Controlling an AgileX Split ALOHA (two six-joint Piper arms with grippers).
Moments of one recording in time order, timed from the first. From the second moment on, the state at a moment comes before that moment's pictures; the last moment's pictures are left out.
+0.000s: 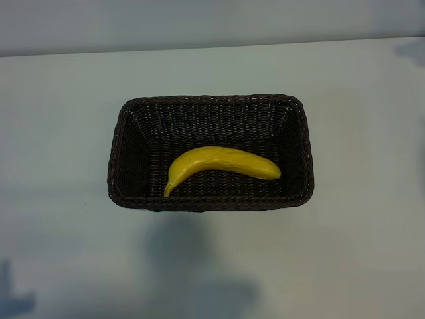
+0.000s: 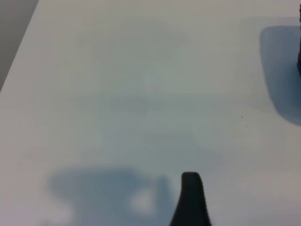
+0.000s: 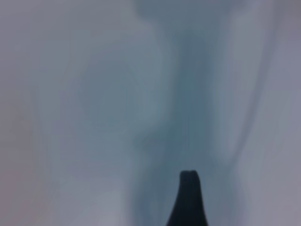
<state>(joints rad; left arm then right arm) 0.11 -0.01 -0.50 -0.01 1.05 0.04 -0.18 1.87 -1.80 -0.05 1.22 -0.04</state>
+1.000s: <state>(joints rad) 0.11 -0.01 -0.50 -0.01 1.05 0.04 -0.18 0.74 -0.64 -0.05 1.21 -0.02</state>
